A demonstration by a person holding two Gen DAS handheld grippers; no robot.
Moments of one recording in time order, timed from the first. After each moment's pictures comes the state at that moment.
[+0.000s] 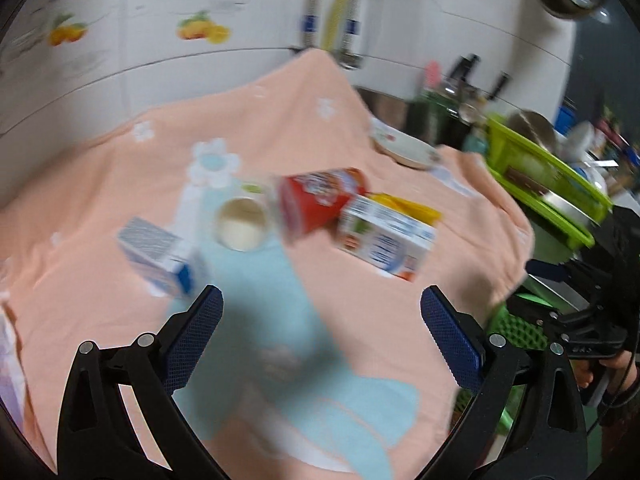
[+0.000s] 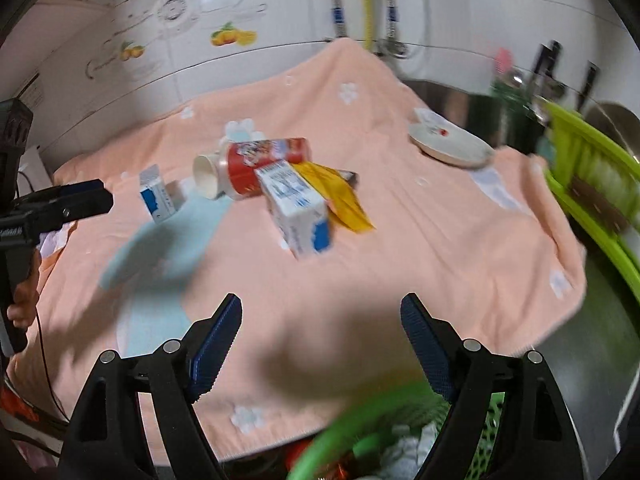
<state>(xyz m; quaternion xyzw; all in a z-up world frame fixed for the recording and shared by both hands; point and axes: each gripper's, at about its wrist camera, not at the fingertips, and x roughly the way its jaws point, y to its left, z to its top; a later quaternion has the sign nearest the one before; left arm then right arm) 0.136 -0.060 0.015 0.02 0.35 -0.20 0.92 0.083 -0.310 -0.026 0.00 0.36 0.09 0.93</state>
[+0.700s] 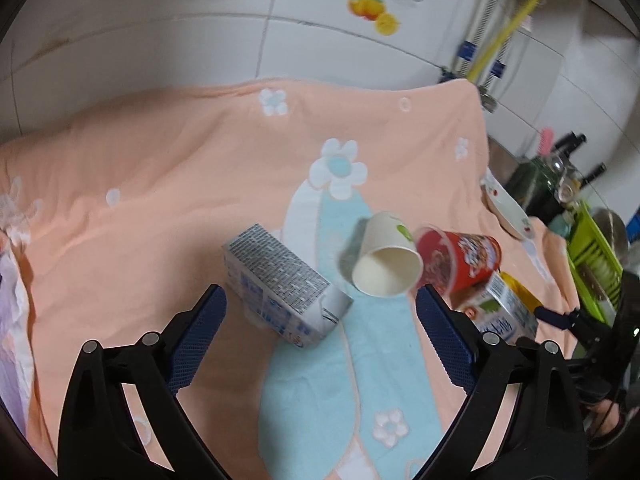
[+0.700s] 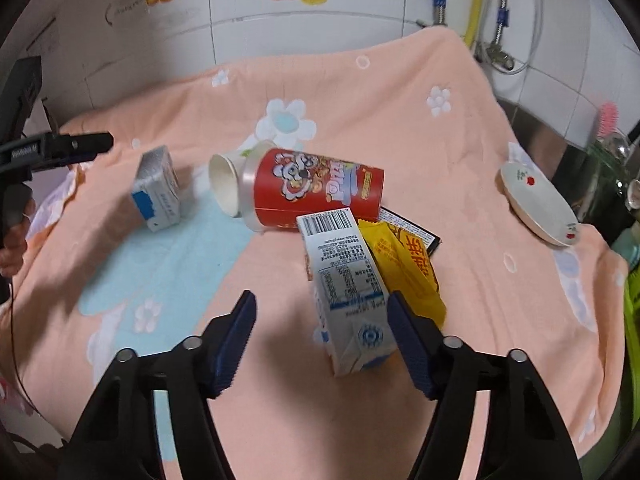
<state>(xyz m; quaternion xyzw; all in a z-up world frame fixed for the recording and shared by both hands) 0.232 0.037 0.002 -0.11 0.39 -0.07 0.91 0.213 -0.252 -0.035 -0.08 0.40 0.17 0.90</state>
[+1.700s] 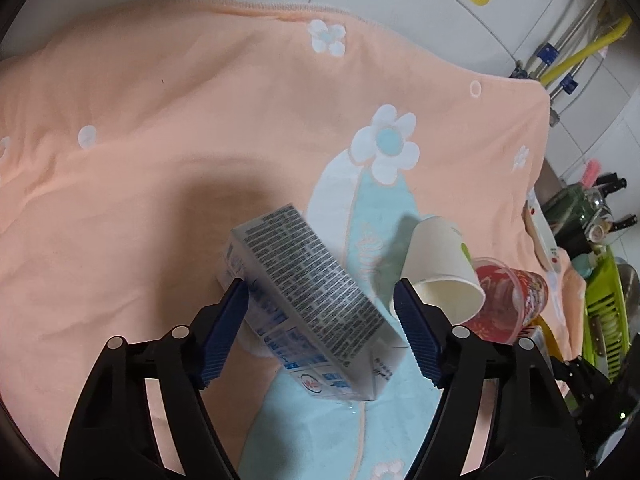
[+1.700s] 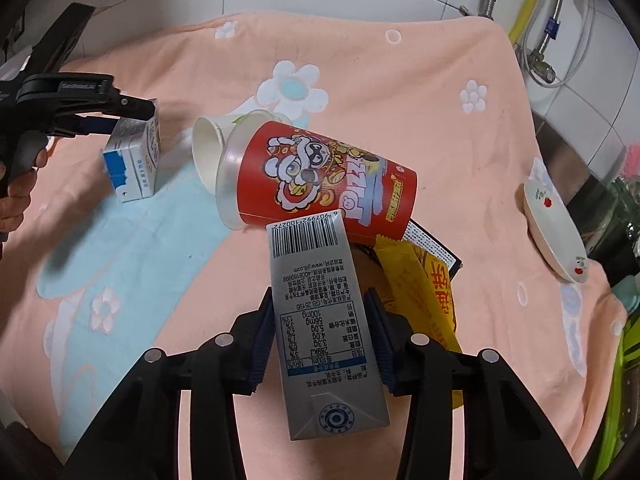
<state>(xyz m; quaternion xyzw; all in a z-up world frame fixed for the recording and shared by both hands) 0.296 0.045 -0.051 -0.18 0.46 -0.03 0.87 0.251 -0.224 -0.055 -0.16 0.43 0.17 0.87</state>
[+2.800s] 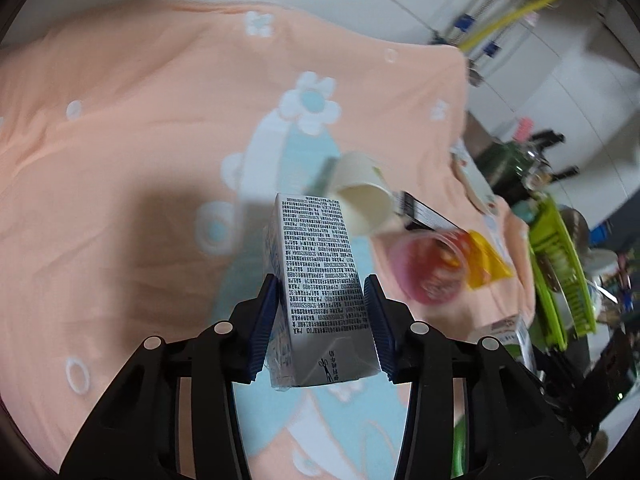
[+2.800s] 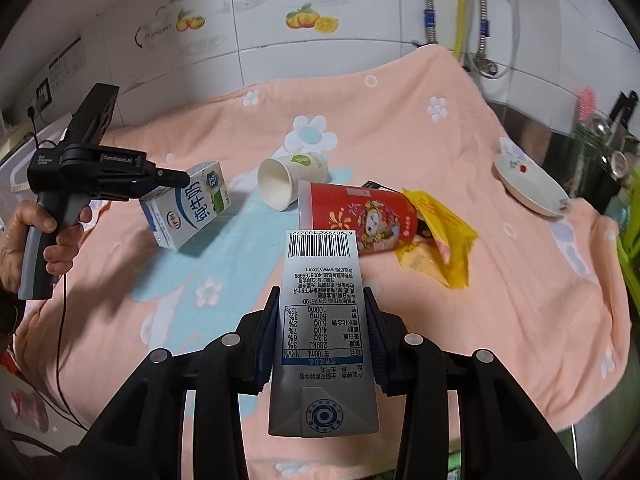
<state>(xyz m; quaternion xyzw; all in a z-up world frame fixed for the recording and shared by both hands) 0.210 0.026 -0.025 -0.18 0.46 -0.15 0.86 0.124 -0.246 -0.017 -0.03 0.36 0.18 0.92</state>
